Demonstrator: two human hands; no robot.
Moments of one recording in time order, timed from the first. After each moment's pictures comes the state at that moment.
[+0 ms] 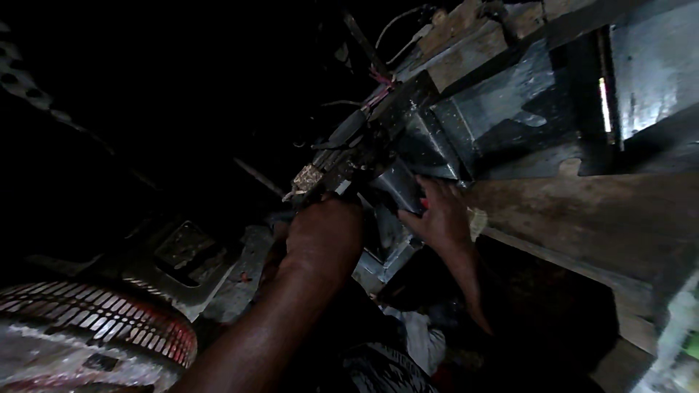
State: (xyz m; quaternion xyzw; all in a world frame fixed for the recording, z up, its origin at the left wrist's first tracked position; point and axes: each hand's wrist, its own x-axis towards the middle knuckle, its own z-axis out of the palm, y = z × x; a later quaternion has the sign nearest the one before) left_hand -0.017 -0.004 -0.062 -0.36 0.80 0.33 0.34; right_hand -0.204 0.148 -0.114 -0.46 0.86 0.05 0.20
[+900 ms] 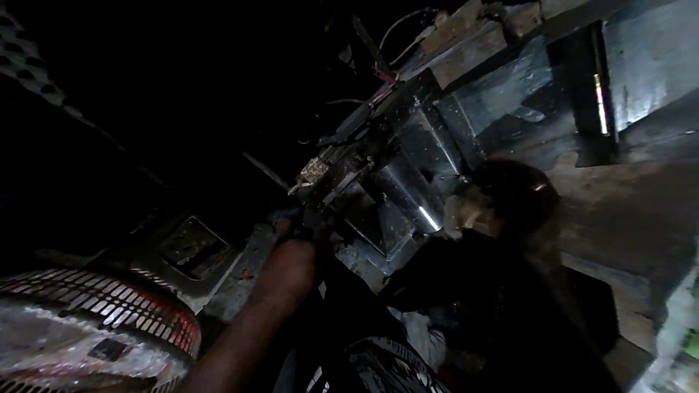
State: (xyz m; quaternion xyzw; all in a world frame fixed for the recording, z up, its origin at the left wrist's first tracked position) left_hand 0.089 0.043 -0.104 -0.37 0.77 0.46 0.25; right_hand -0.218 0.153 -0.022 -0.33 0.89 -0.23 0.21
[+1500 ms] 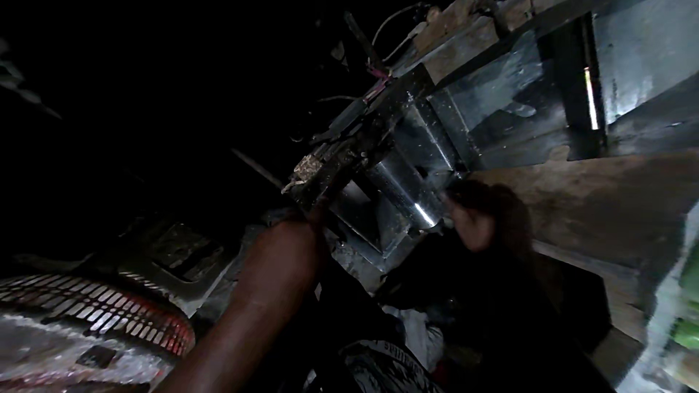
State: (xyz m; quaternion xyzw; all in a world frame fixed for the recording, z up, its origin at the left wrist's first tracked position) left_hand 0.048 0.004 -0.029 -0.38 0.80 0.39 0.24; right_hand -0.213 0.178 -0.058 -0.45 0.88 0.01 0.13
